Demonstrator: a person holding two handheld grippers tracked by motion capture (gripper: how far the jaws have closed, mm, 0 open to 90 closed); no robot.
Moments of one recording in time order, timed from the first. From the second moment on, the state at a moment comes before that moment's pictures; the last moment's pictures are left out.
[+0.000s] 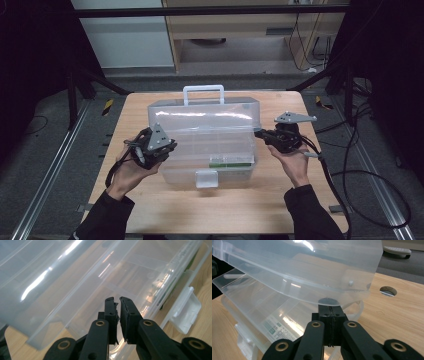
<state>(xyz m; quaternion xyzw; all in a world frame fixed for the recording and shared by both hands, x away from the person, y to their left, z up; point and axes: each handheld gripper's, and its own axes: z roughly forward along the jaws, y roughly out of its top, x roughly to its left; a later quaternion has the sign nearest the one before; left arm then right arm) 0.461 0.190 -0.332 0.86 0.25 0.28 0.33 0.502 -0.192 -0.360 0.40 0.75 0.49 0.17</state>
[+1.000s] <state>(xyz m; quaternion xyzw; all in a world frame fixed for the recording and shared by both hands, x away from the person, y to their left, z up) 0.459 0.239 -0.360 0.78 0.37 0.30 0.39 0.494 -0.192 -0.369 0.40 0.76 0.48 0.17</state>
